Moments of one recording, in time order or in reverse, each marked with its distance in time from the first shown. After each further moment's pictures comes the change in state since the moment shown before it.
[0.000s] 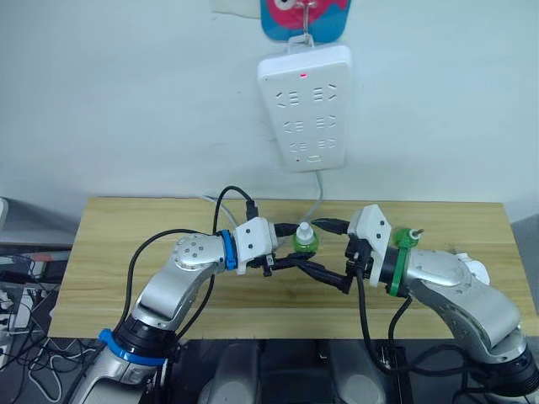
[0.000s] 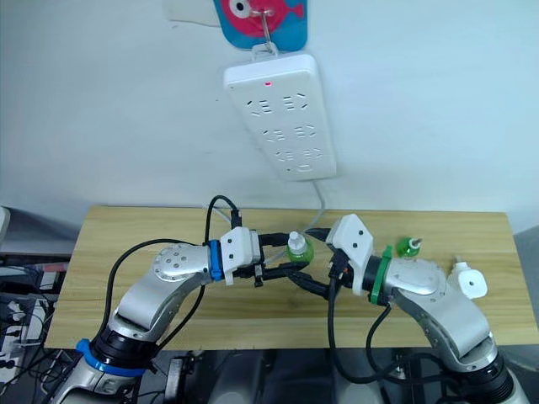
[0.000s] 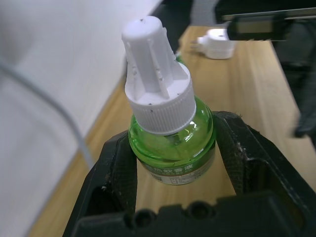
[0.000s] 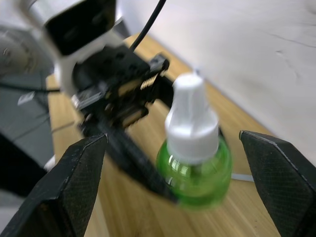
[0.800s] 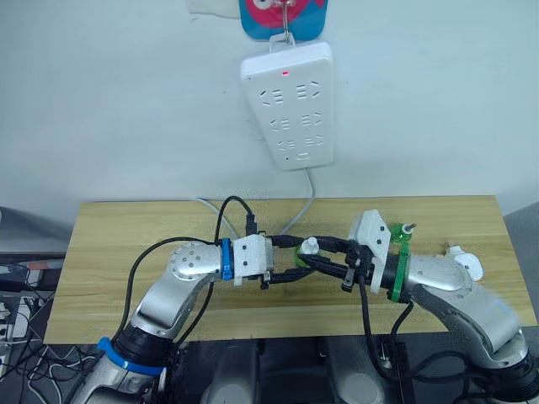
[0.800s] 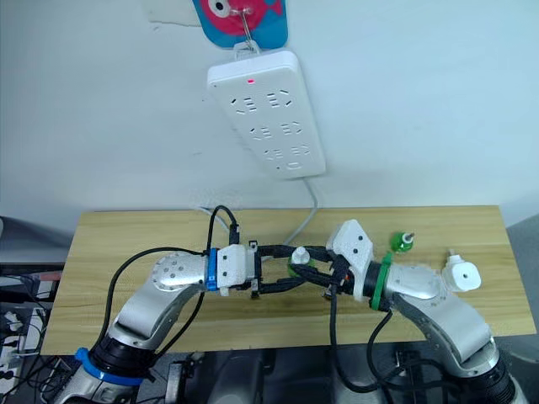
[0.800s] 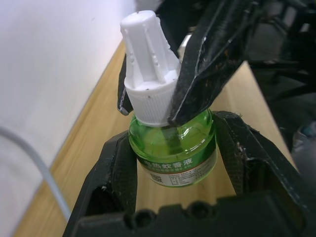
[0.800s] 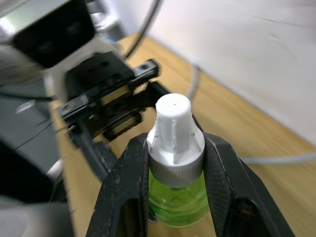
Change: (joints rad) left arm 0.058 0.027 0.001 0.008 0.017 -0.182 -0.137; right arm -0.005 -0.050 0.001 0.000 0.014 -0.032 0.132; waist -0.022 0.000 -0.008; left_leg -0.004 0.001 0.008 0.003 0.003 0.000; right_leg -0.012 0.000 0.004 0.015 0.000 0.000
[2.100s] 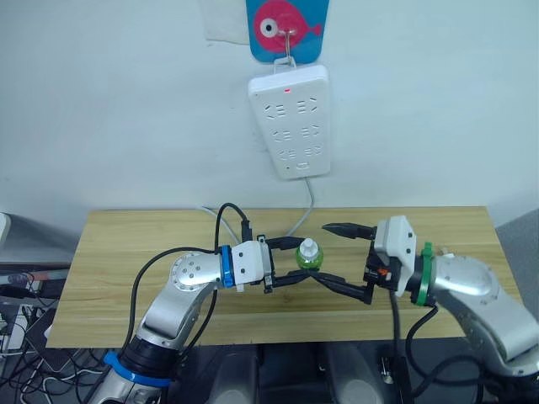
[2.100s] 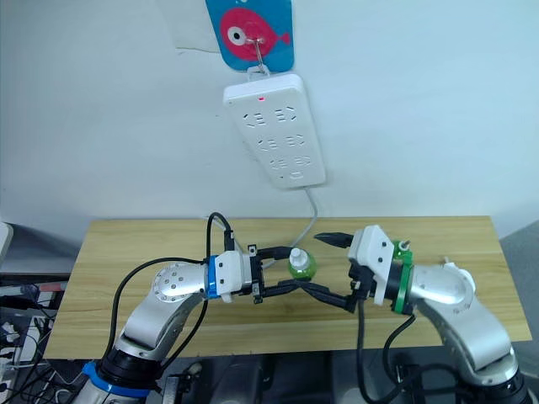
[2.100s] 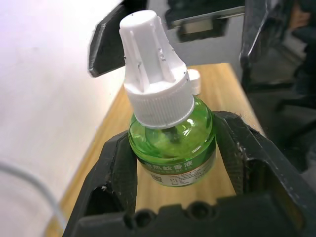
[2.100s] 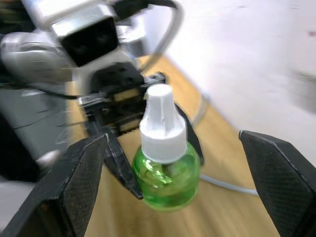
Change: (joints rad) left arm 0.063 -0.080 0.035 0.004 0.040 -0.044 0.094; right arm 0.156 0.029 -0.079 -0.043 -0.105 -0.143 0.038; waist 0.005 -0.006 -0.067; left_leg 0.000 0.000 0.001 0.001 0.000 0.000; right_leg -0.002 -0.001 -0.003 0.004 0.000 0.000
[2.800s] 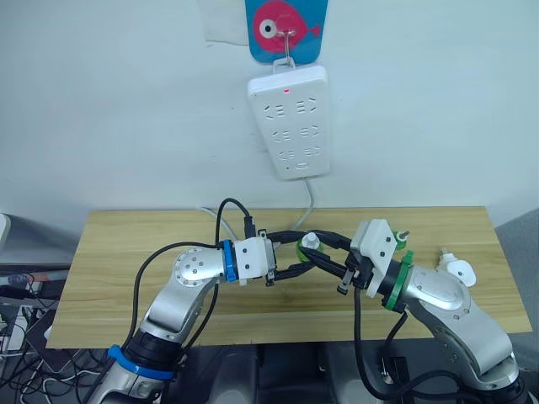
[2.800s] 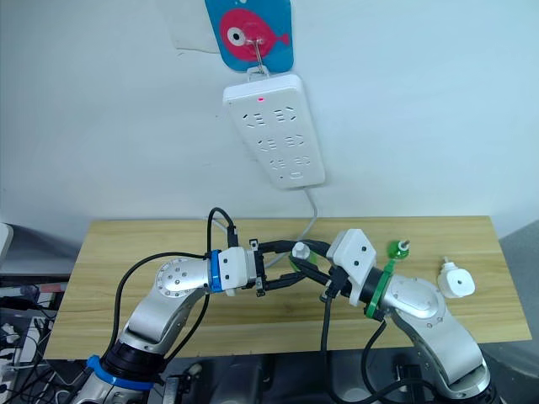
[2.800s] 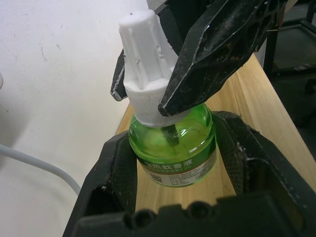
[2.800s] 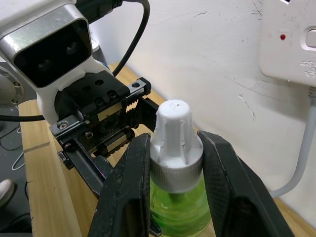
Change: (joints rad) left arm -0.030 -0.001 -0.014 0.033 0.011 -0.032 -0.013; right arm -0.026 0.075 0.092 -0.010 -0.076 -0.001 -0.151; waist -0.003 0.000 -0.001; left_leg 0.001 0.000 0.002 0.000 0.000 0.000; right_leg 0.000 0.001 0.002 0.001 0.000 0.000
